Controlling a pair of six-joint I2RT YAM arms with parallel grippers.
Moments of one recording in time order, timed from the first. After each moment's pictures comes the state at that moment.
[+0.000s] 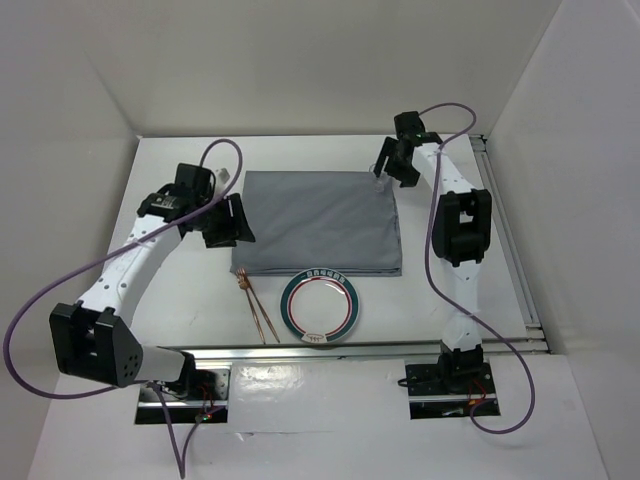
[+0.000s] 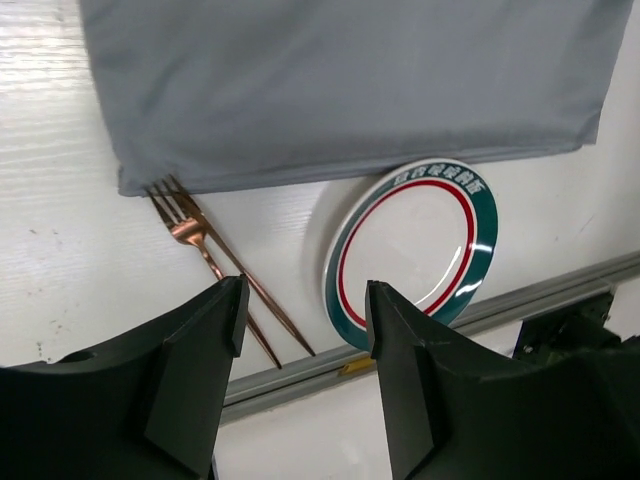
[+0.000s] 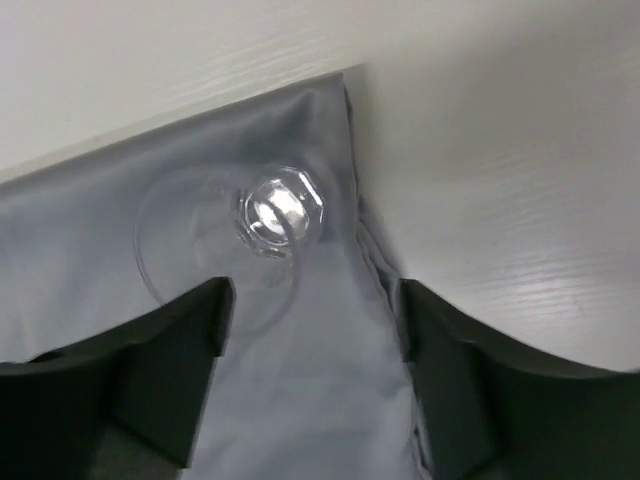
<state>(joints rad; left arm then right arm) -0.17 1.35 1.22 -0.85 0.28 -0.42 0.14 2.31 2.08 -0.75 0.08 0.50</state>
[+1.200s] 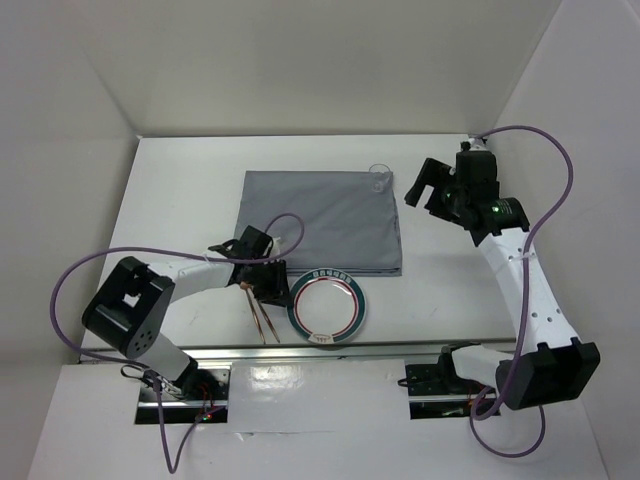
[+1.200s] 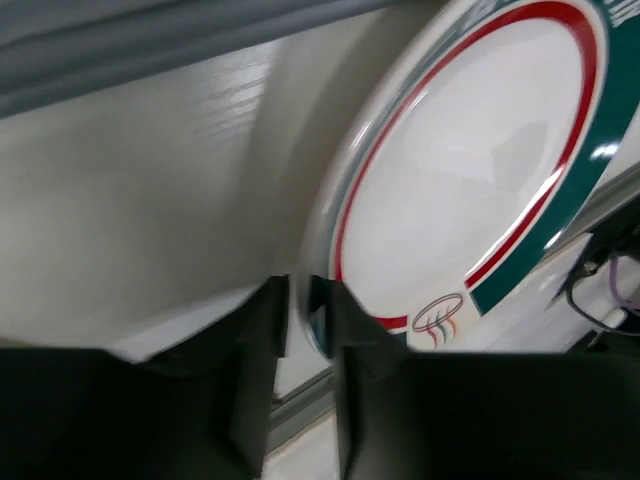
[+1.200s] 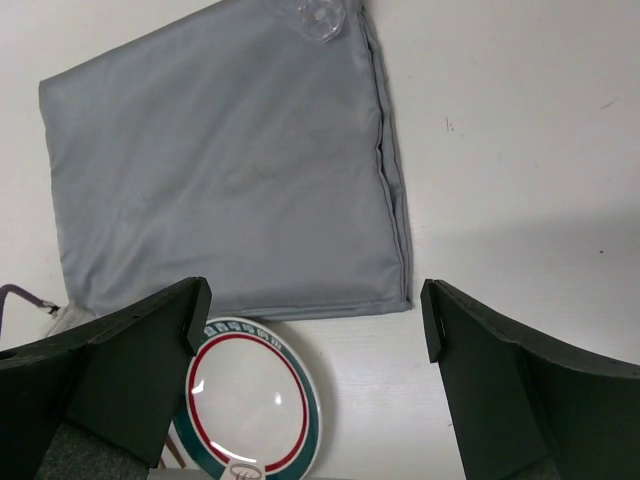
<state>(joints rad) -0.51 1.54 0.74 -0.32 0.43 -0.58 0.12 1.19 1.26 -0.73 0.01 0.48</state>
